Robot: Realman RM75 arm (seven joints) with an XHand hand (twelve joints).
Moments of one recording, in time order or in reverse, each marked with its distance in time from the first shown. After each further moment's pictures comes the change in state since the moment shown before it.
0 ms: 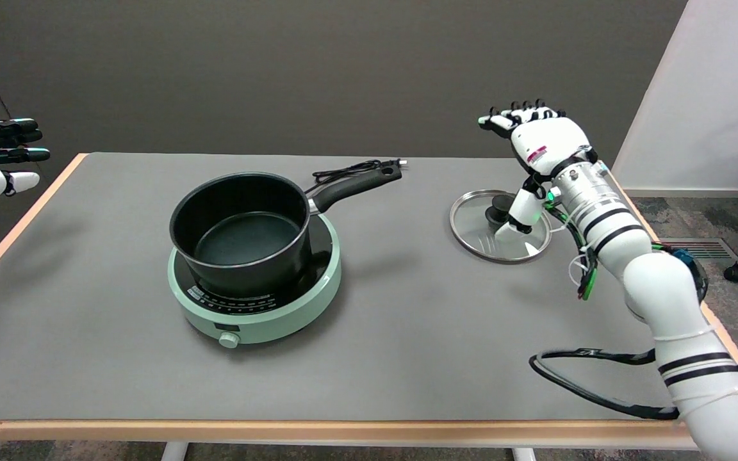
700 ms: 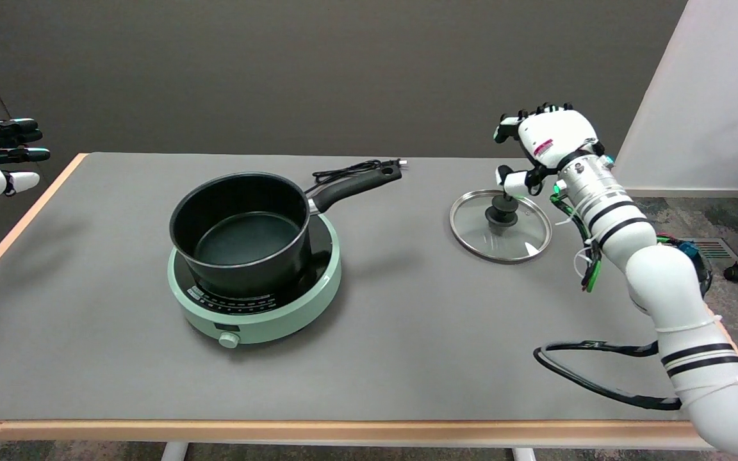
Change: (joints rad) arm 0.026 0.026 0.003 -0.027 -0.014 0.008 -0.001
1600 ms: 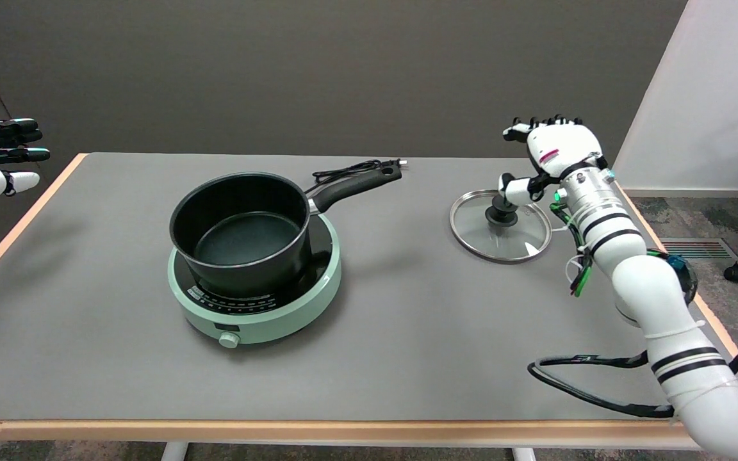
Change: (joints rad) arm -0.006 -0.001 -0.055 -0.074 0.068 0.163 0.004
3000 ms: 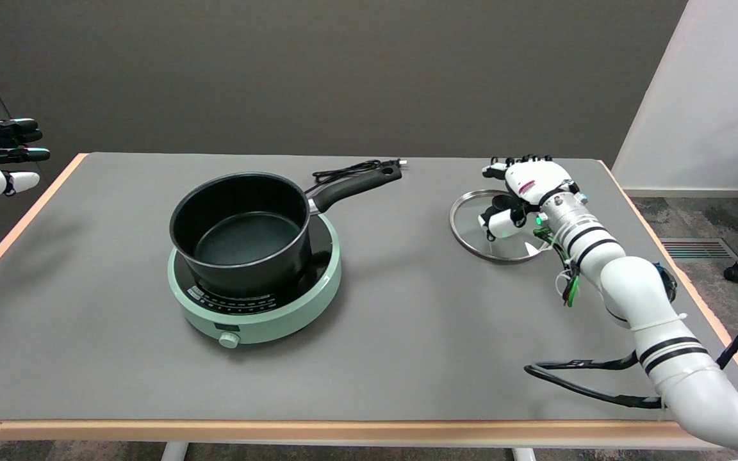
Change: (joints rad) arm 0.067 0.007 -0.019 -0.206 0.020 -0.129 -0.001
